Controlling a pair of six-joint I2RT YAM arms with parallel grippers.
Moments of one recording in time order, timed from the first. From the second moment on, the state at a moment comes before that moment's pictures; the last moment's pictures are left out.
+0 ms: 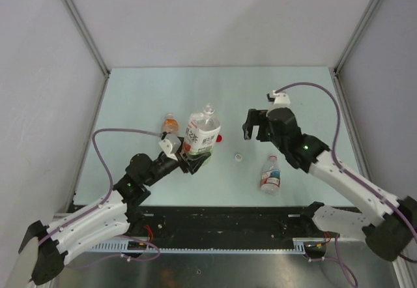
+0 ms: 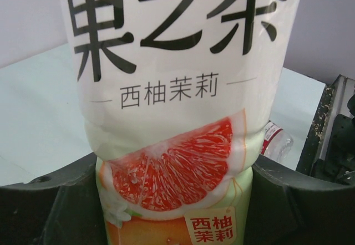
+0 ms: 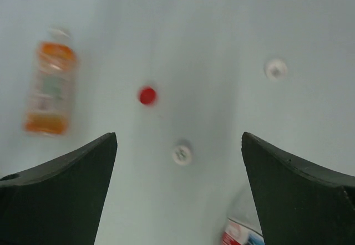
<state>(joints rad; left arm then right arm) -0.78 0.72 0.35 0.48 0.17 -0.12 0.71 1.01 0.95 -0.30 0.32 0.44</state>
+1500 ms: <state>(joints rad) -0.78 0.41 0.13 0.51 0.11 -0.08 0.77 1.76 1.08 -0.44 0.21 0.45</state>
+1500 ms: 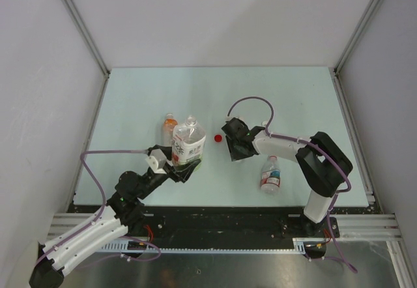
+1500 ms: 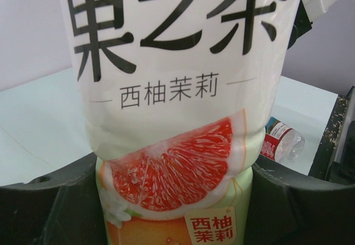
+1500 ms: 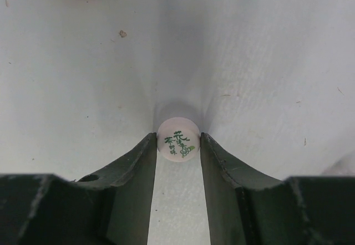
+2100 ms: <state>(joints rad) -0.78 0.41 0.13 0.51 0.14 -0.07 0.78 1.78 1.10 -0.46 0.22 0.47</state>
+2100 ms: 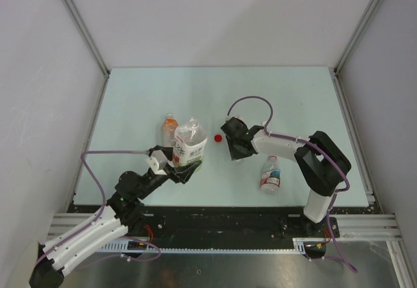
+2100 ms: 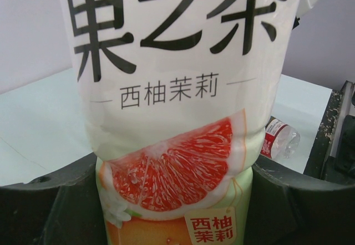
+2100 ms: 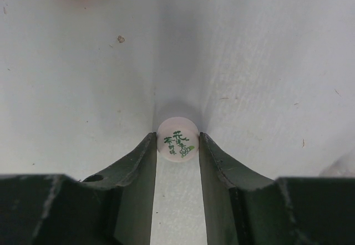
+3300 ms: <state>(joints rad) -0.78 0.82 0.20 0.49 0.39 0.15 0.48 1.01 1.10 -0.53 -0.82 0.03</state>
